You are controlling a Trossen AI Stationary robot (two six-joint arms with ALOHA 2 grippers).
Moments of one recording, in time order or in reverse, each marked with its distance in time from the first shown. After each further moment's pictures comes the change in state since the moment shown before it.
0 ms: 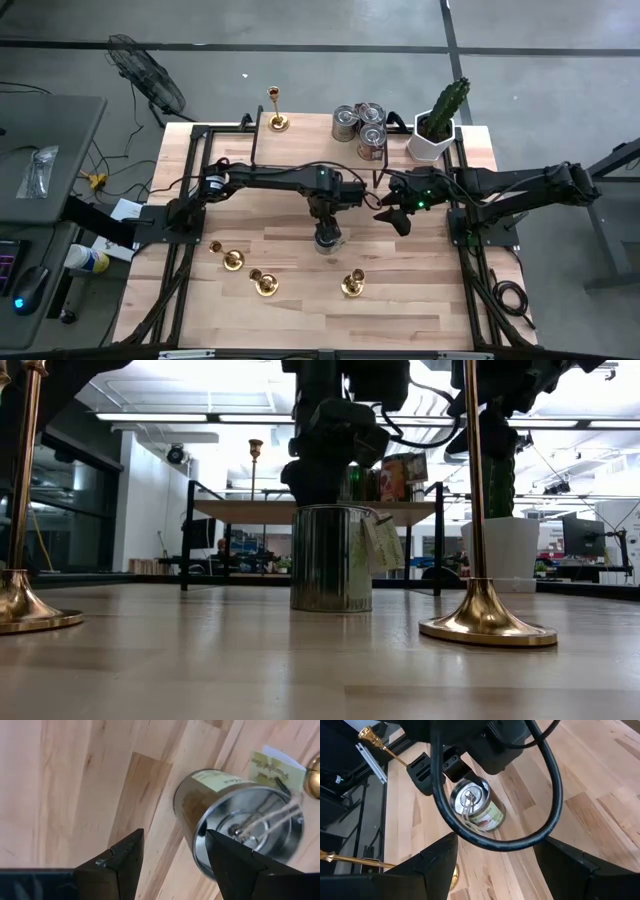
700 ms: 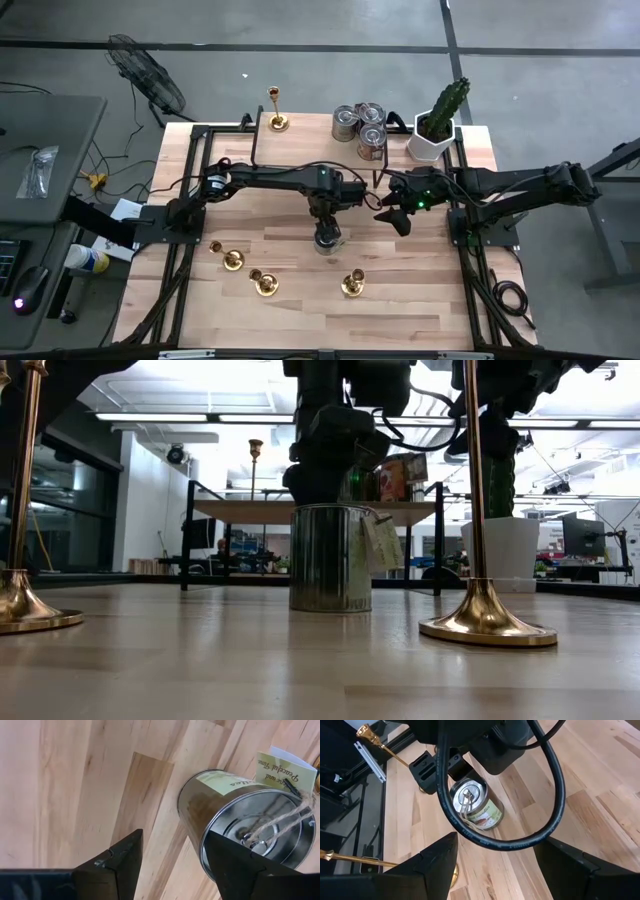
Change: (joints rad) left arm 0.000 0.024 0.002 -0.003 -0.010 0.025; right arm 0.000 0.000 0.000 -0.006 -0.001 0.002
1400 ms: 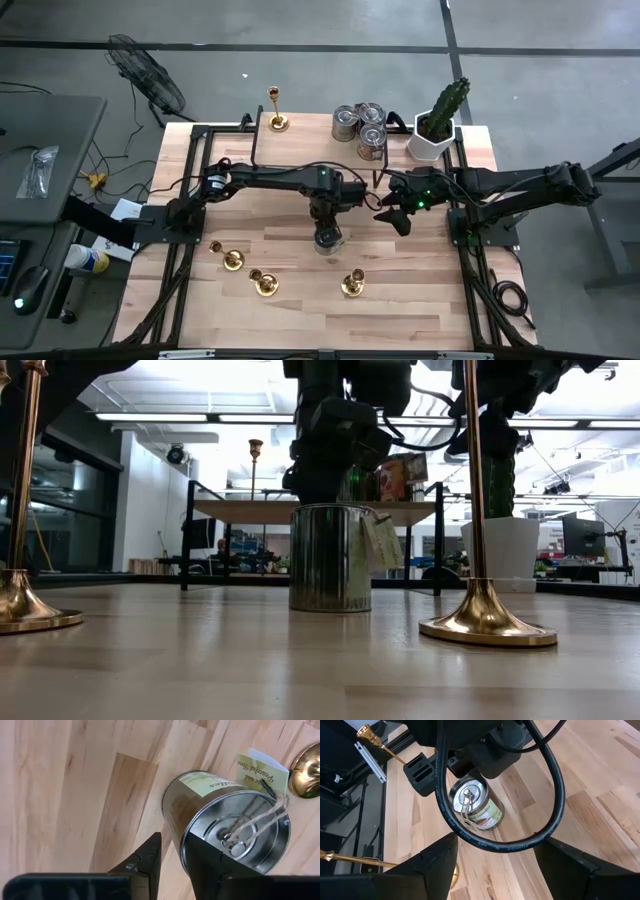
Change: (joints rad) left arm 0.000 0.003 -0.002 0.002 0.053 -0.010; right arm 0.000 0.000 0.000 0.002 0.000 0.000
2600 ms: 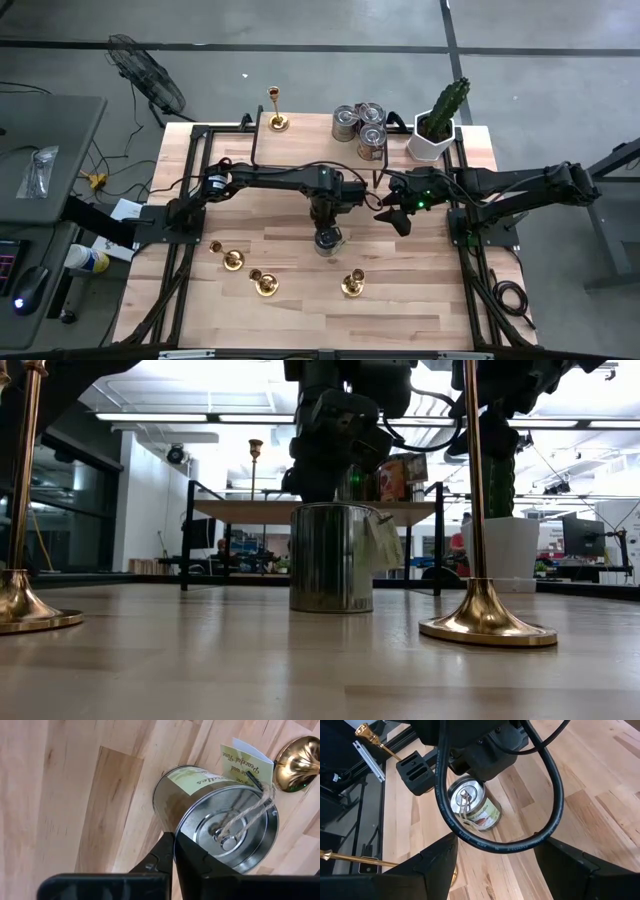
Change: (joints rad) left arm 0.000 0.013 -0.001 -0.003 0.072 -0.003; right arm 0.000 0.000 0.000 -0.005 0.002 -0.003
